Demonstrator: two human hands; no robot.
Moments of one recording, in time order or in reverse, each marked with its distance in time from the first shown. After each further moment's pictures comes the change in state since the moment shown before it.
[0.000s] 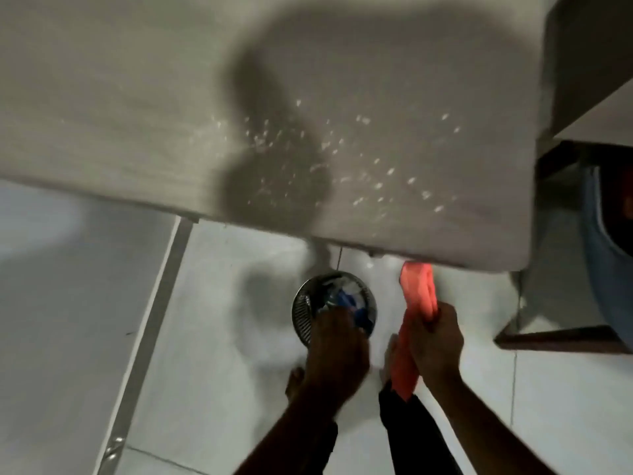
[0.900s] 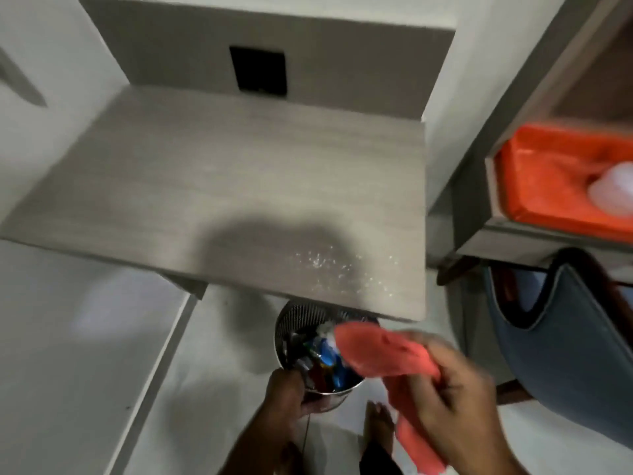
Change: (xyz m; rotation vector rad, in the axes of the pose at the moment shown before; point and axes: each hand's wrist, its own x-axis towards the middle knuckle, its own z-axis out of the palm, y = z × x) left_hand -0.031 0.001 -0.190 -1.276 -0.292 -0.981; right_hand -0.210 -0.233 -0.179 0.094 -0.129 -0.674
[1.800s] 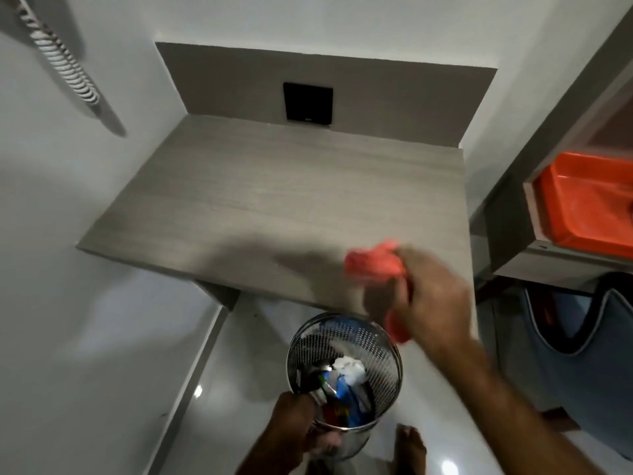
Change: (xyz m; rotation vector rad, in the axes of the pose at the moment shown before) left_hand -0.046 0.021 -0.075 0.146 -0.011 0.054; right_hand 0.104 -0.054 0.073 -0.451 0.263 -0.465
